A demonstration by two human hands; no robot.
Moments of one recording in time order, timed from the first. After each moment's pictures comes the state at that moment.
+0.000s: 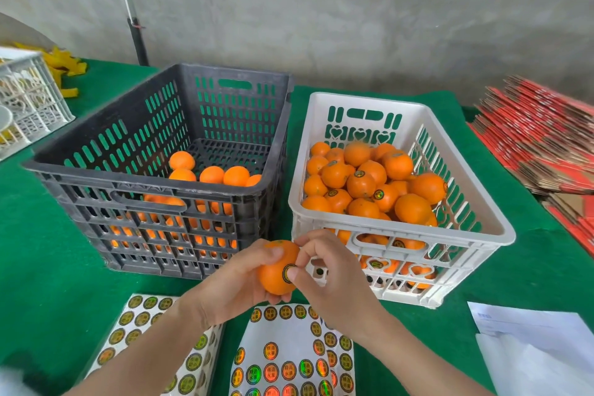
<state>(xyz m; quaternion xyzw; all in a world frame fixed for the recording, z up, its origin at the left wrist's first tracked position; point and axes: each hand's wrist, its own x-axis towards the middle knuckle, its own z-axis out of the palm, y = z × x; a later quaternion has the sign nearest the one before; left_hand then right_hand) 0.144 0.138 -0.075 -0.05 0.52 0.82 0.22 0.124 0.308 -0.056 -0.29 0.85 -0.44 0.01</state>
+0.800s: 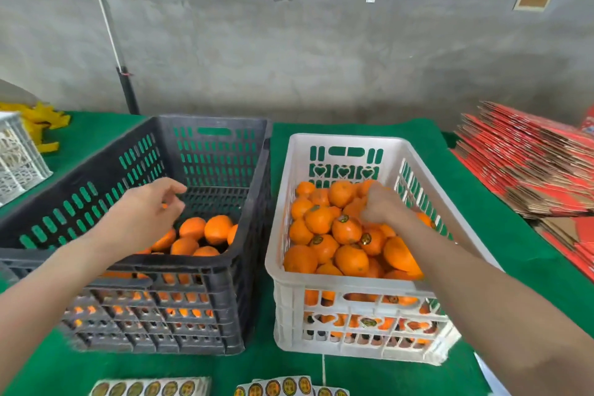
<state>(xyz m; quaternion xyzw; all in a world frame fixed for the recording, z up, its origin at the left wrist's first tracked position) 0.050 0.036 0.026 -0.12 0.96 0.23 -0.13 -0.116 0.368 -0.014 -0.02 0.99 -0.12 0.07</state>
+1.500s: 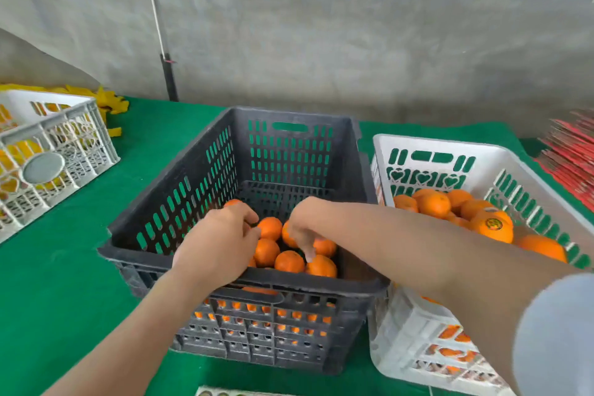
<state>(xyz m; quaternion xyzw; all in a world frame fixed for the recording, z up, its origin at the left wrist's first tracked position) 0.072 -0.035 -0.005 -0.13 0.95 0.24 -0.15 -0.070 0.054 -0.025 -0.36 0.81 0.34 0.31</state>
